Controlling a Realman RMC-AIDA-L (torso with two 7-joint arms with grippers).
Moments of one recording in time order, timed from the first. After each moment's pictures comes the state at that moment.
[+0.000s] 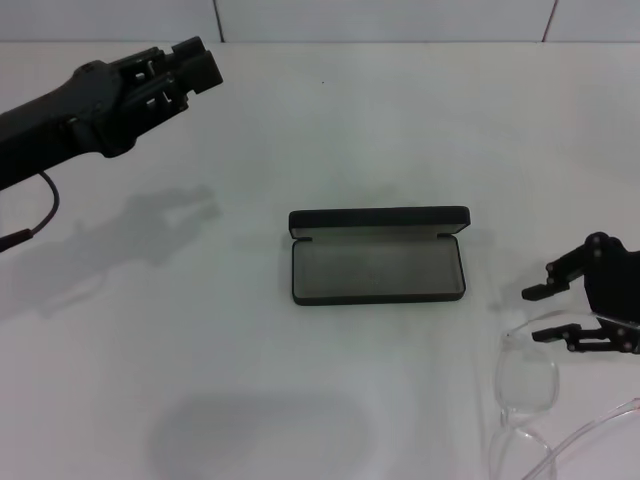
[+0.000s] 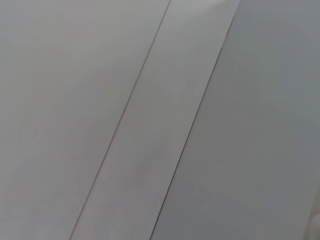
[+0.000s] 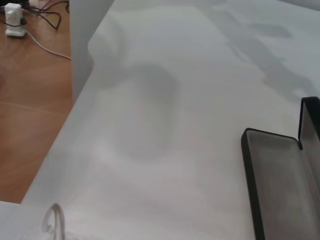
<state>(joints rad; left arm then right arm) -0.38 -2.04 0.87 0.74 1.38 1.71 -1.56 0.43 2.02 -1.09 -1.19 -2.17 -1.69 1.16</state>
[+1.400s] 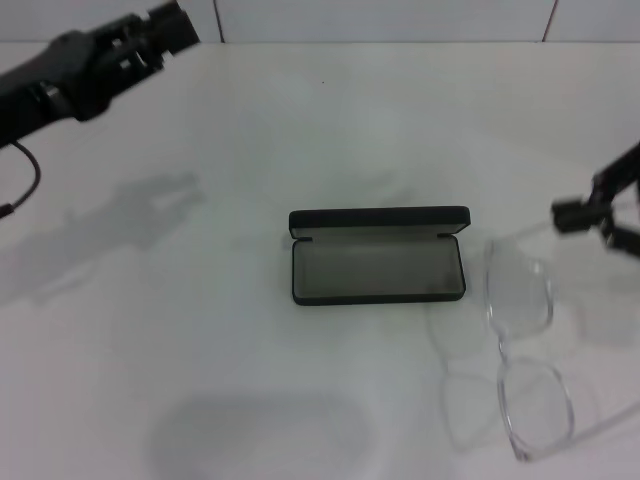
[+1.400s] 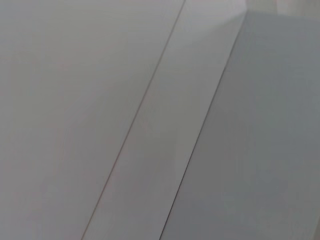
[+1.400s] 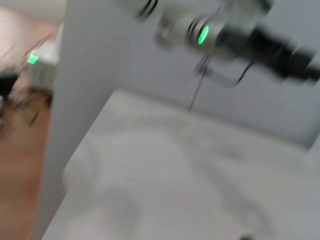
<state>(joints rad) -0.39 -2.02 0.84 0.75 1.35 1.72 -1.61 0.44 2.01 -0.84 -1.34 -1.89 -1.96 1.25</state>
